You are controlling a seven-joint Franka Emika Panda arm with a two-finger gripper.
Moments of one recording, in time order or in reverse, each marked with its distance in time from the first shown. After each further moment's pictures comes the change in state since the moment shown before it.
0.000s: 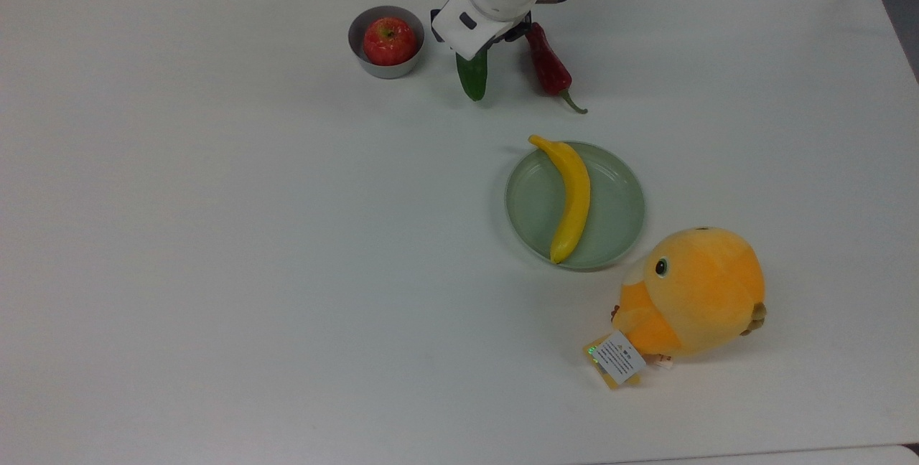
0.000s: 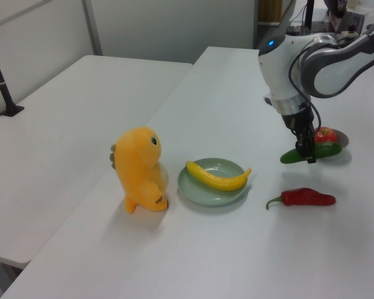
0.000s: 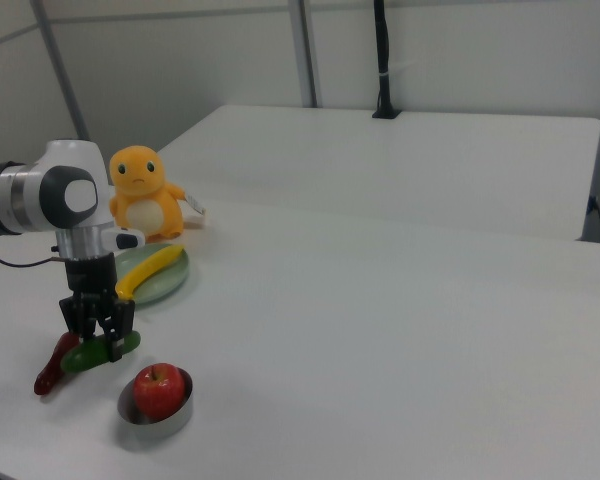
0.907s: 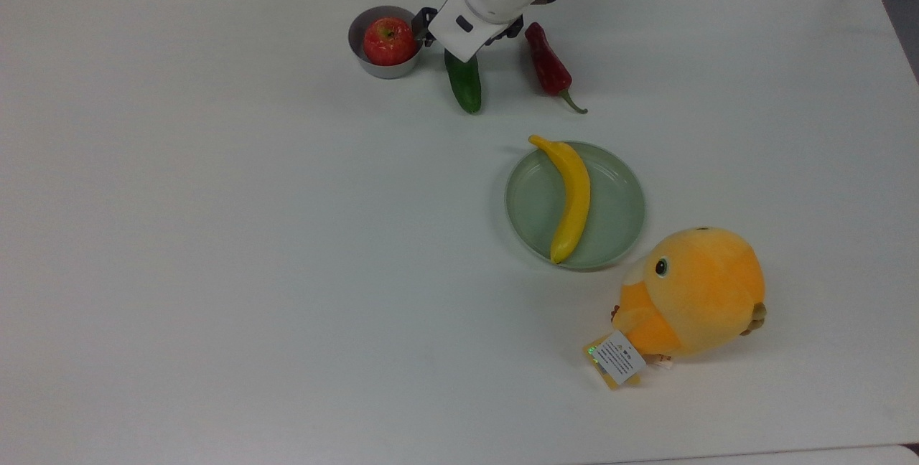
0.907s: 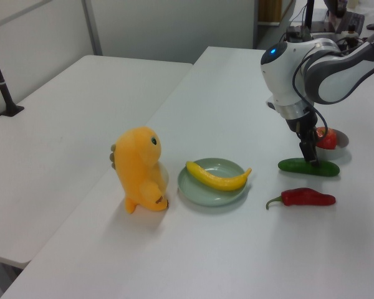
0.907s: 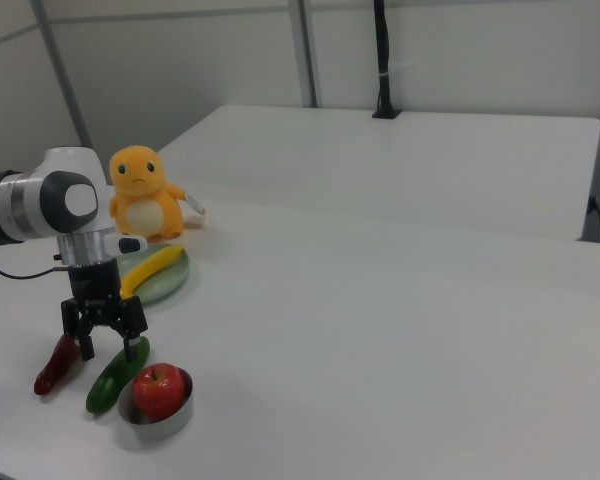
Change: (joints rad) arm -0.001 -0.004 0.000 -0.029 -0.067 0.000 -0.025
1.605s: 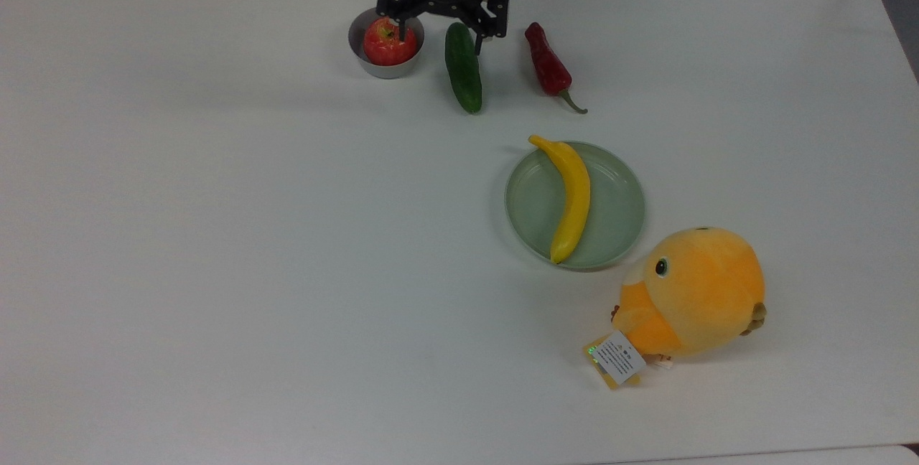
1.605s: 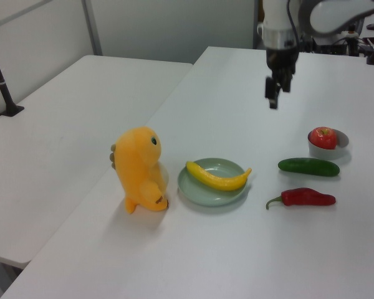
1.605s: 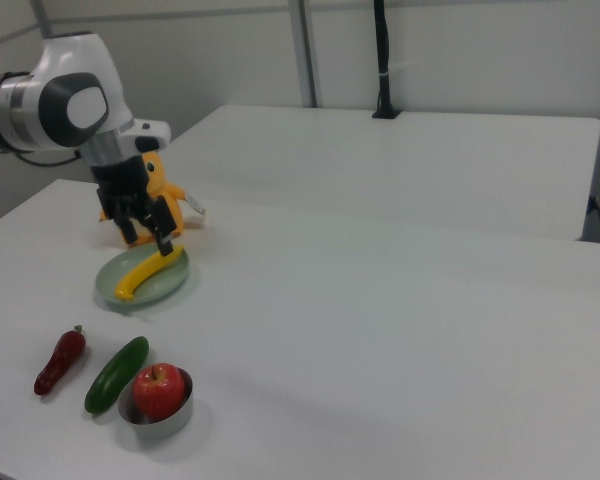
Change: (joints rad) arm -0.039 -0.079 -0.090 0.254 0.064 0.064 0.137
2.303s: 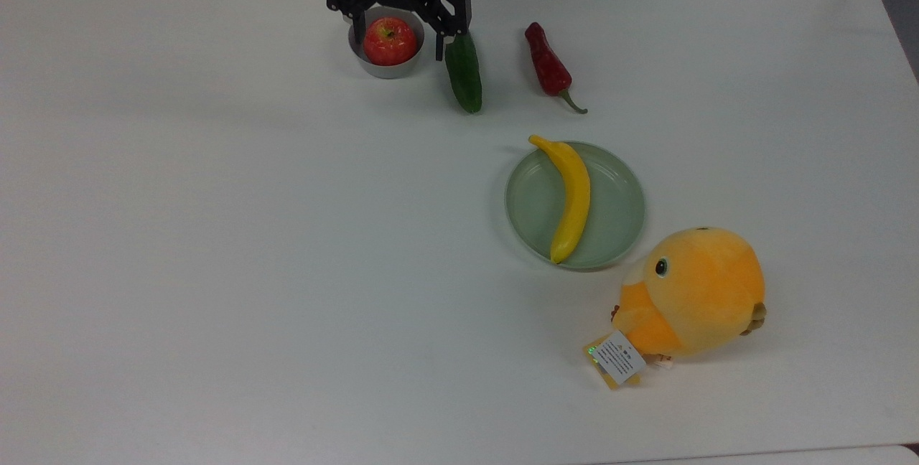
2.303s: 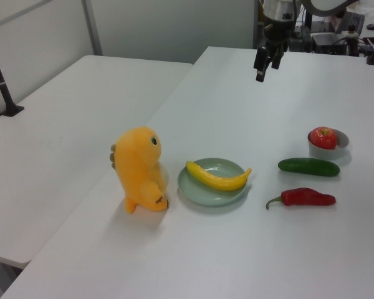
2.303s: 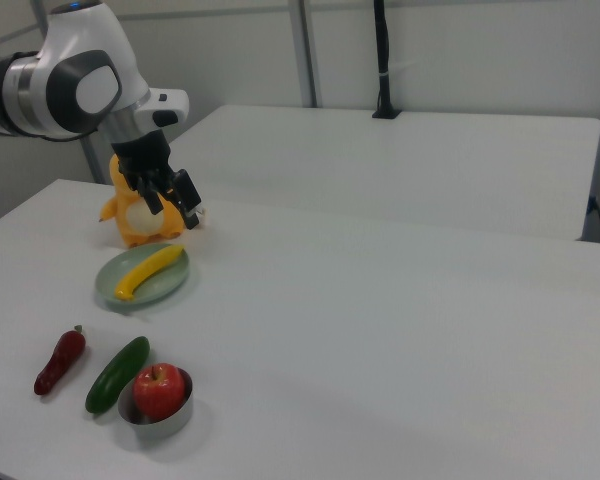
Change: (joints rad) arm -0.001 -0.032 -0.079 0.028 0.007 0.100 -0.026
